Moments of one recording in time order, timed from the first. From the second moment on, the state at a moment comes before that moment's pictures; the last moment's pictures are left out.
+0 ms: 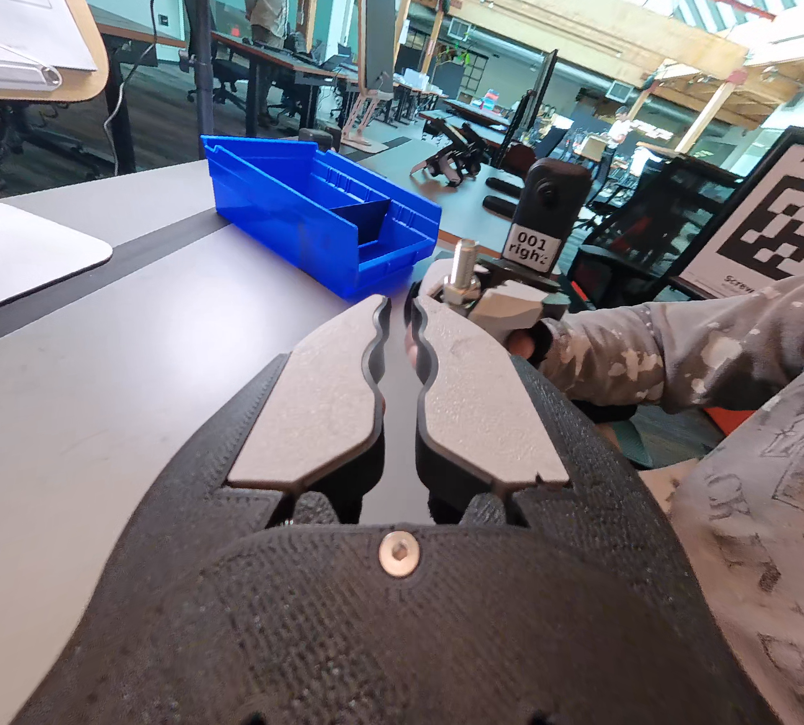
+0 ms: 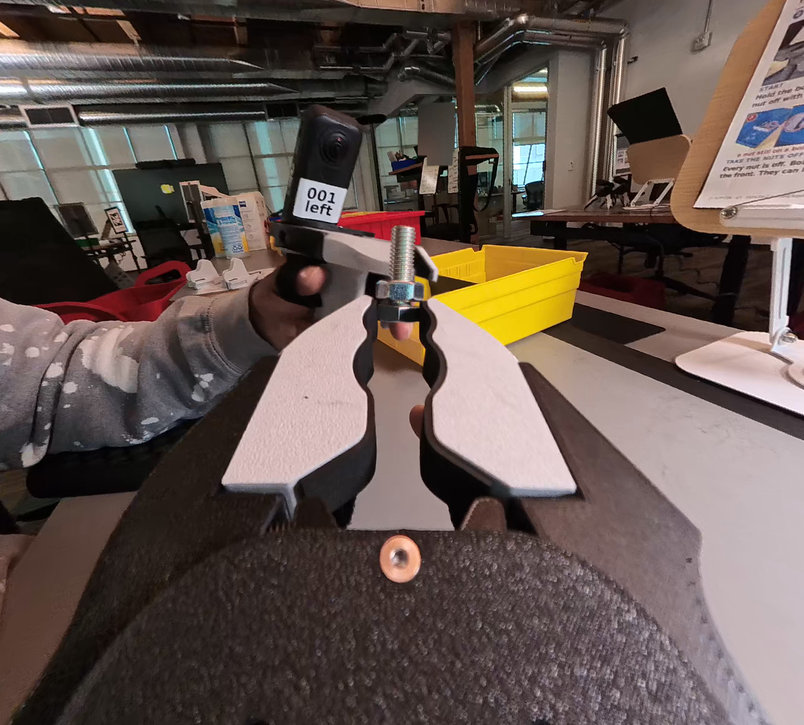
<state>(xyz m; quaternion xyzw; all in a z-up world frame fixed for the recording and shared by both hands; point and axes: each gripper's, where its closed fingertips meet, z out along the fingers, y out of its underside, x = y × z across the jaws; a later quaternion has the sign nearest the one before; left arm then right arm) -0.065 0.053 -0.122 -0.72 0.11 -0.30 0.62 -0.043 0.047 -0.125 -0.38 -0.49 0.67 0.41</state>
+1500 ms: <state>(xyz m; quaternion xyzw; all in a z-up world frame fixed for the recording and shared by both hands) -0.054 0.056 -0.150 -0.75 0.14 -0.28 0.59 -0.058 0.056 -0.169 -0.41 -0.62 0.50 0.45</state>
